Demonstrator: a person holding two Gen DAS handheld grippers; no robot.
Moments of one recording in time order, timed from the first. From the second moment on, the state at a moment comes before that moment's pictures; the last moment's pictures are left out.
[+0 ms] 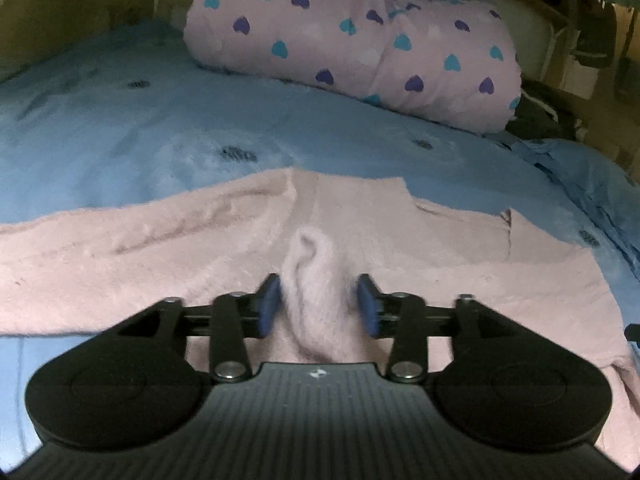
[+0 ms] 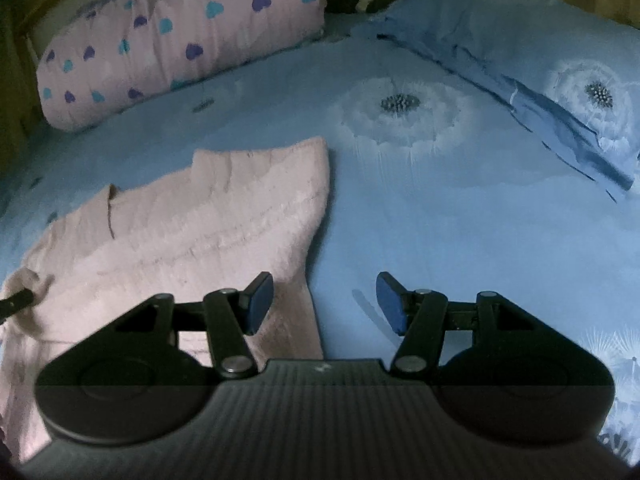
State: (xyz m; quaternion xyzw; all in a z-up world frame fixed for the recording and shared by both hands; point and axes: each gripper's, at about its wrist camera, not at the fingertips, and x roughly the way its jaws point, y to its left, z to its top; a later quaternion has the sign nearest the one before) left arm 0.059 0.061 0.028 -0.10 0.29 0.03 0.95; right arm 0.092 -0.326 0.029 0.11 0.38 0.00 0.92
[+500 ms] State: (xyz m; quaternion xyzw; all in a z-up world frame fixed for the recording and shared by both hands) left arm 0.081 0.043 0.019 0.00 0.32 0.08 0.94; right arm 0.095 -0.317 0.022 0.09 0.39 0.01 0.92
